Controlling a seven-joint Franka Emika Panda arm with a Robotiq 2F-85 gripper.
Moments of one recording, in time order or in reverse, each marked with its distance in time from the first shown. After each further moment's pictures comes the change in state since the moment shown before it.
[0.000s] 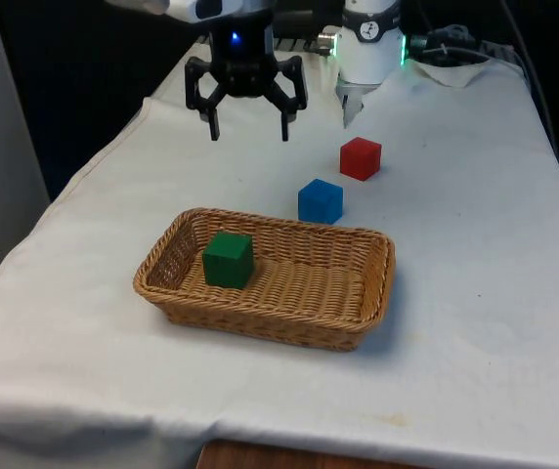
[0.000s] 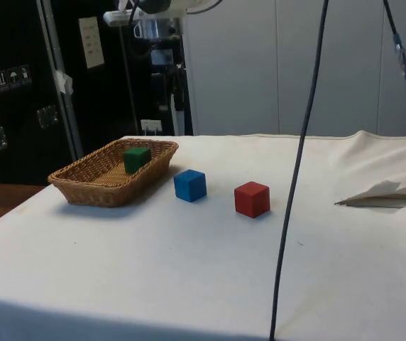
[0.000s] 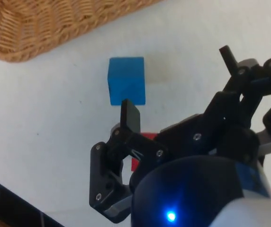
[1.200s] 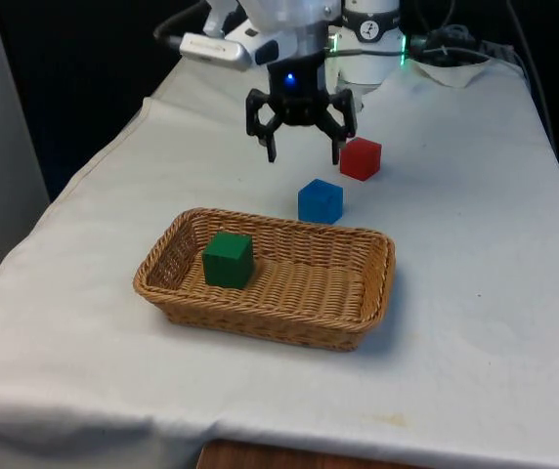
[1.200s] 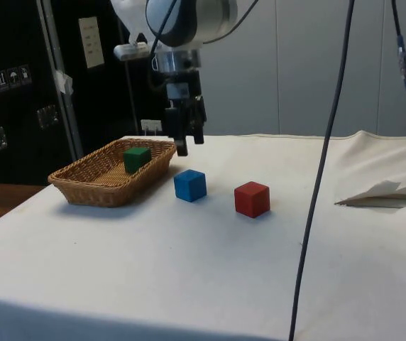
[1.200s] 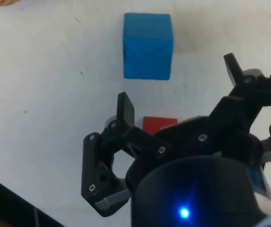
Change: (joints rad) arm 0.014 -0.055 0.109 -0.230 0.005 0.152 0.167
